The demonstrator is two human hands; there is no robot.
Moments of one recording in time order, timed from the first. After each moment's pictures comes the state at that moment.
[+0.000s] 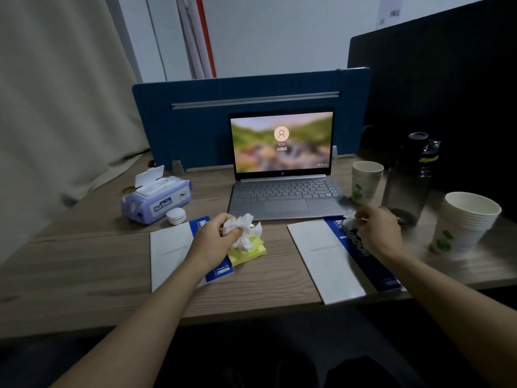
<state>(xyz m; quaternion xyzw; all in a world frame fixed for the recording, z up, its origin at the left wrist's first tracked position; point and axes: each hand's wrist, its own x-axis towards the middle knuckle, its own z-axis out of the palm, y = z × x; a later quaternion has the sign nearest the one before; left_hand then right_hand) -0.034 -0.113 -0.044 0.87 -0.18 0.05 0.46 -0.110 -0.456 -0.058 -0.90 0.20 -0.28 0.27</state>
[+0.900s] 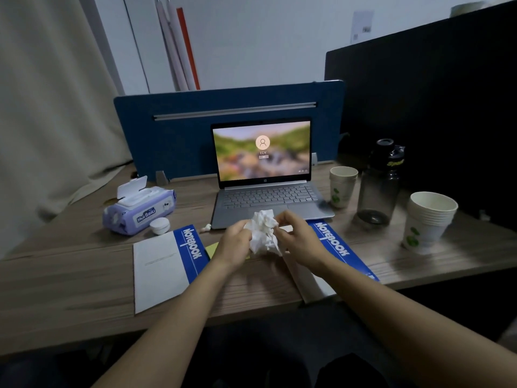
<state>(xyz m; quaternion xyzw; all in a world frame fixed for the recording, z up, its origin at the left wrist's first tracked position) -0.069 -0.185 -0.027 0.78 -0.16 -0.08 0.60 -0.113 -0.345 -0.040 -0.81 0.00 -0.17 0.56</state>
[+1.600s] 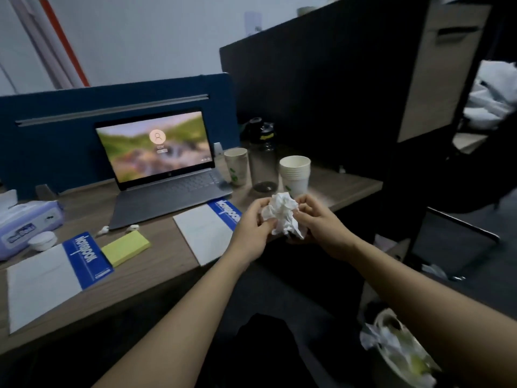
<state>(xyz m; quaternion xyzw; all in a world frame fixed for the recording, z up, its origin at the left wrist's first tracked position) -0.213 -0.351 -0.051 0.70 -0.37 -0.16 0.59 -0.317 -0.496 -0.055 -0.68 0.08 -0.20 0.70</state>
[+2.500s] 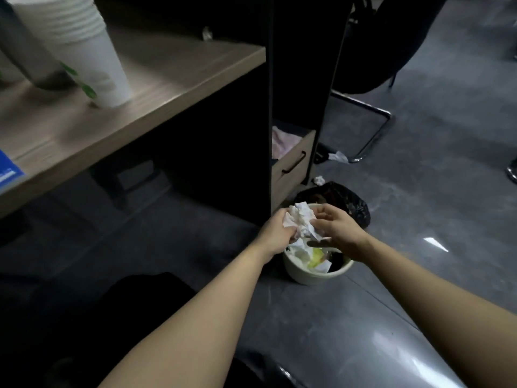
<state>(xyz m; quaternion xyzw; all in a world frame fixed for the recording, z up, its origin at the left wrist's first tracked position) -0.373 -0.569 -0.324 0.71 -0.33 -0.49 0.39 -0.525 -0.659 -0.314 -0.54 0.42 -0.14 0.71</state>
